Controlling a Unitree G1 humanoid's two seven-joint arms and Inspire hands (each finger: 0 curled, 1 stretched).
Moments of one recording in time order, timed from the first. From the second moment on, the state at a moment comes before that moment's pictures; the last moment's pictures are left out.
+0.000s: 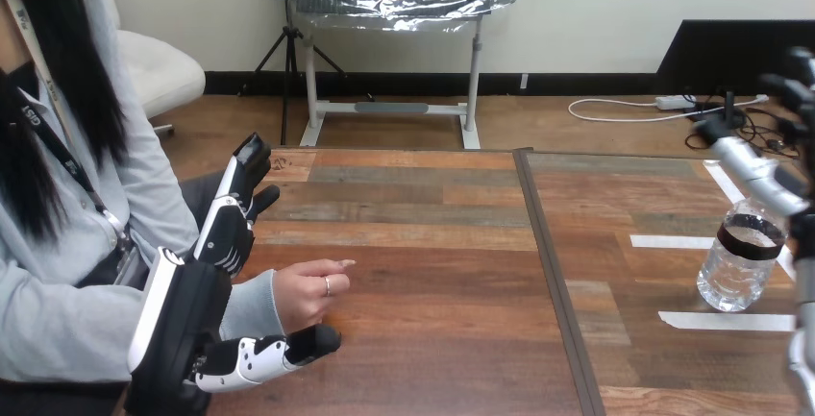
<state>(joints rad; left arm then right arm) 0.07 0.20 0.05 0.51 -0.10 -1.15 -0.28 -0.46 -0.46 -0.21 1.05 -0.10 -0.76 -0.24</state>
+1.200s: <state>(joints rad) 0.07 0.19 0.05 0.51 -0.11 -1.15 -0.30 -0.52 -0.56 -0.24 1.23 -0.08 -0.70 -0.28</state>
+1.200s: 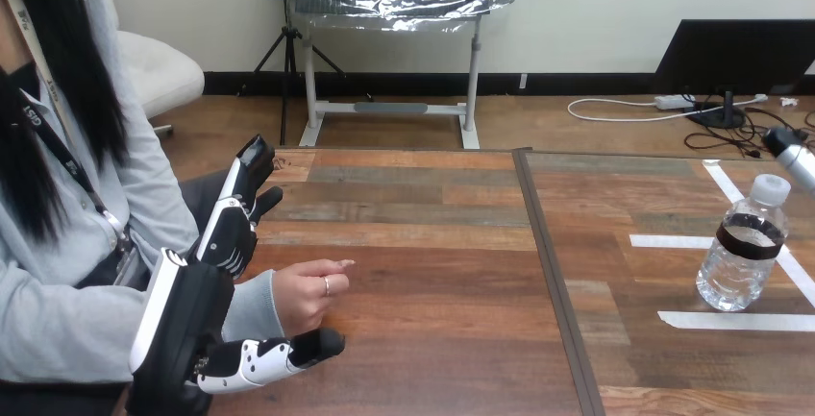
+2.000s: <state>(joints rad) 0.07 0.20 0.05 0.51 -0.12 -1.15 -0.31 -0.52 -0.56 -0.23 1.28 -0.09 -0.56 -0.27</state>
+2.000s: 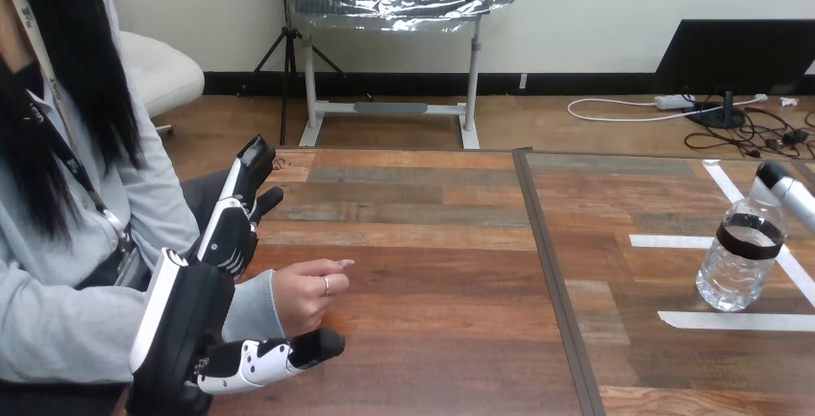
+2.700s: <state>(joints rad) 0.08 0.20 0.05 0.51 -0.15 -1.15 -0.33 -0.52 -0.55 -0.21 1.31 -0.10 -0.47 -0.22</state>
